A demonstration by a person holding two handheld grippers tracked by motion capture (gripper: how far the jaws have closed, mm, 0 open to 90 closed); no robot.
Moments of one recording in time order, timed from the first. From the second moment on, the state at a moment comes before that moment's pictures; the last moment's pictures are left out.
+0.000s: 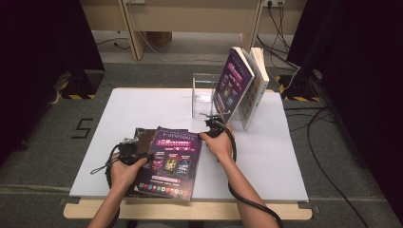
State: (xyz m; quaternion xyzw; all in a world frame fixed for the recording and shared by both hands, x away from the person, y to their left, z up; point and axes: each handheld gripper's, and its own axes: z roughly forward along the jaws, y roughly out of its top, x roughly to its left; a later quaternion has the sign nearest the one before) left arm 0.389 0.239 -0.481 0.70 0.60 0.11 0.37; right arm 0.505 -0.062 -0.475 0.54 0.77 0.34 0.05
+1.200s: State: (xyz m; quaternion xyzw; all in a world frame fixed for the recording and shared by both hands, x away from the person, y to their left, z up) left arm 0.387 0.236 -0.480 0.71 0.60 0.12 0.35; right arm 0.517 -0.052 -0.477 0.54 0.77 0.34 0.04
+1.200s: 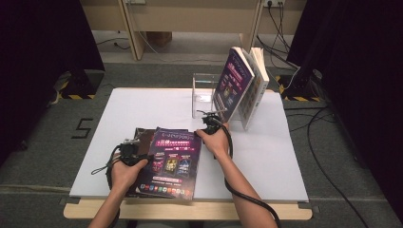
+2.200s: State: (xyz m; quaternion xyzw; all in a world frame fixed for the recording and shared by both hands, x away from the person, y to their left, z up) left arm 0.385 0.231 -0.479 0.70 0.61 0.13 0.34; right arm 0.517 -0.057 -0.481 0.54 0.75 0.37 0.03
